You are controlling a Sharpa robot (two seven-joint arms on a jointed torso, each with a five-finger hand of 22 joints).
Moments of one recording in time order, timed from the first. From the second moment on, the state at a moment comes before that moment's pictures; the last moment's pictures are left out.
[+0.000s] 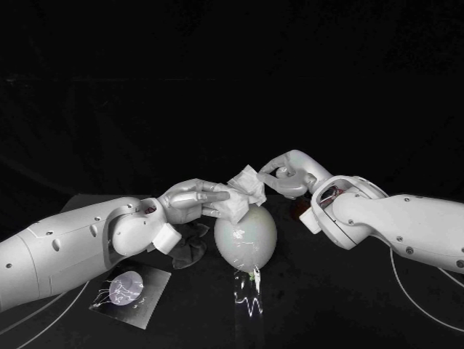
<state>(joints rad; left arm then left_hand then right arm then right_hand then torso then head) 1.23 -0.68 -0.06 1.28 -0.08 0.34 0.23 1.32 0.05 0.81 0.09 0.05 0.89 0.22 0.24 0.21 1.07 0.17 0.14 0.07 0.96 0.13 0.32 0.32 0.17 0.84 0.27 0.24 0.13 1.37 -0.81 -0.15 1.60 -0.89 -0.60 -0.06 1.30 -0.05 0.63 0.14 0.04 1.04 0.10 0.30 0.43 1.47 0.03 1.55 1.31 1.47 -0.02 1.57 1.31 0.12 1.24 0.09 1.05 1.31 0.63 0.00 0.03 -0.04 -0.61</state>
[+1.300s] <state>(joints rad) 1.27 -0.73 -0.06 1.30 -0.02 0.45 0.16 1.34 0.02 0.74 0.06 0.04 0.90 0.21 0.30 0.23 1.15 0.14 0.18 0.07 1.01 0.10 0.41 0.36 0.17 0.87 0.25 0.31 0.17 1.38 -0.81 -0.15 1.56 -0.66 -0.53 0.02 1.30 -0.05 0.64 0.13 0.04 1.04 0.10 0.31 0.43 1.47 0.03 1.54 1.31 1.47 -0.02 1.56 1.31 0.11 1.25 0.08 1.05 1.31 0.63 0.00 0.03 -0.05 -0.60</state>
